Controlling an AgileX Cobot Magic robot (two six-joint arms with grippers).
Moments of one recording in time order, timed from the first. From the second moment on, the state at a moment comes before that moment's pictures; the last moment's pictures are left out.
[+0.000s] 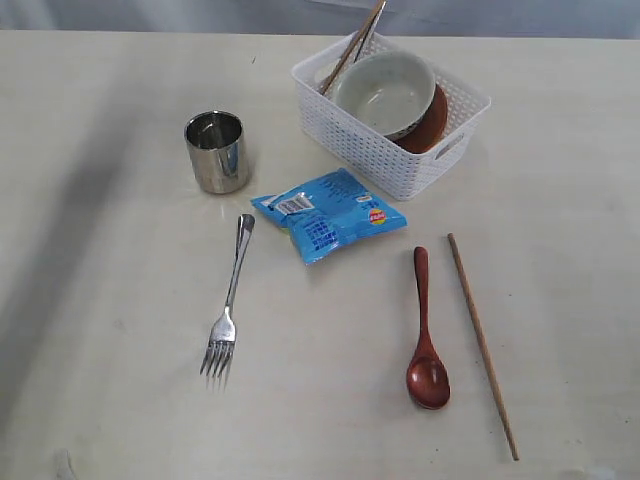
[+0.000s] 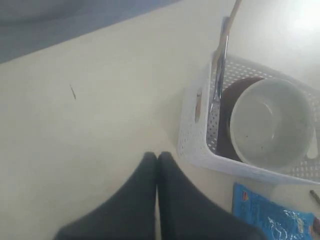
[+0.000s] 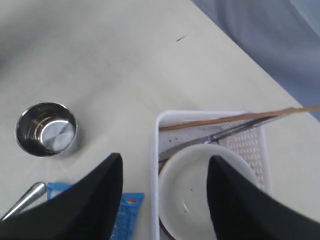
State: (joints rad) left arm 0.09 2.29 -2.27 -0.74 1.22 0.60; right arm 0.65 2.07 -2.23 -0.15 1.22 -0.12
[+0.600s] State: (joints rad) left arm -0.04 2.35 -2.27 -0.80 1.22 0.63; right arm 0.22 1.83 -1.61 0.11 0.93 -0.18
